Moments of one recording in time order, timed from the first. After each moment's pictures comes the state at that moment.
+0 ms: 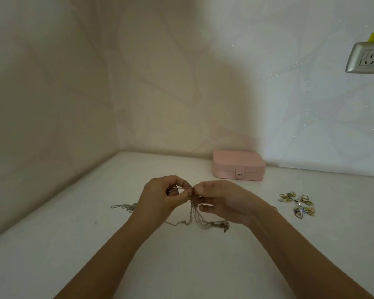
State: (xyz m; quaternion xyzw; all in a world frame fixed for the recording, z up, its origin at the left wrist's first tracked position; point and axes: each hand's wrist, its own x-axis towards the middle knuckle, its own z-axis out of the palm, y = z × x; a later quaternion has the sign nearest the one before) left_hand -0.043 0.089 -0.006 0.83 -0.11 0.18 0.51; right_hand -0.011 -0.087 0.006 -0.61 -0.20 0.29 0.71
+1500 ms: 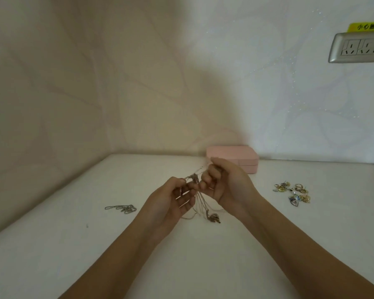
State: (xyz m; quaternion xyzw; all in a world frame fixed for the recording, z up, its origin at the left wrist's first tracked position) left_hand -0.042 0.063 -0.018 0.46 -0.01 -0.08 0.88; right_hand -0.015 -0.080 0.002 -0.49 -0.08 0.11 0.86
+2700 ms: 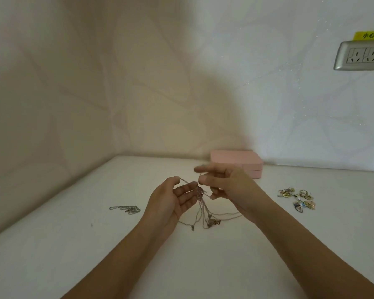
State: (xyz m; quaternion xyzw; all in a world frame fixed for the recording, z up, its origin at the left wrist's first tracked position) left_hand -0.038 0.063 -0.015 0.47 0.03 -0.01 0.88; right_hand -0.020 -0.090 0.004 -0.71 -0.19 0.04 0.68
